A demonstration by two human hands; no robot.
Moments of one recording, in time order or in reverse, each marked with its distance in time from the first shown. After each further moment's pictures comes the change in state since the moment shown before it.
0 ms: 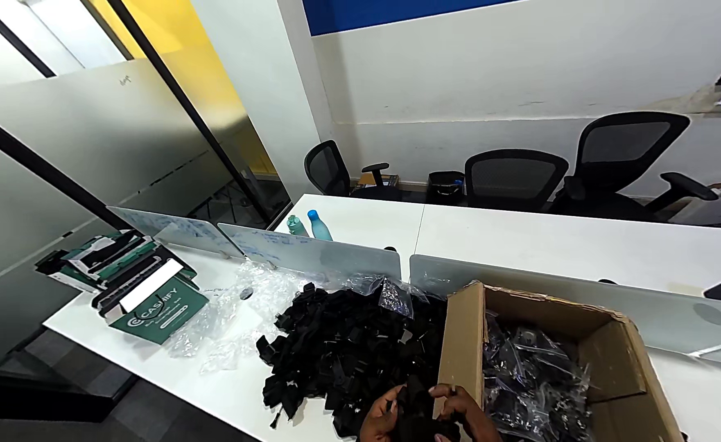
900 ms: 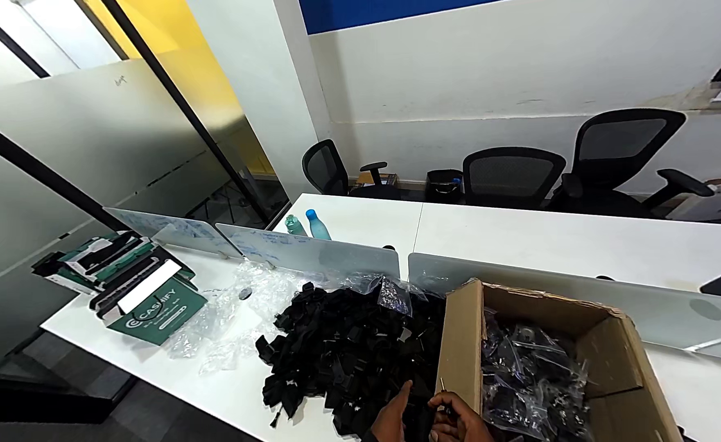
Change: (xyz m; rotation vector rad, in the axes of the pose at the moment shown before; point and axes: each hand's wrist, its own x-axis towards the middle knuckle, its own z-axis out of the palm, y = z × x) left_hand 0.008 0.023 0.030 1.274 0.040 -0.506; right_hand -0.023 0.020 0.008 0.149 0.028 0.533
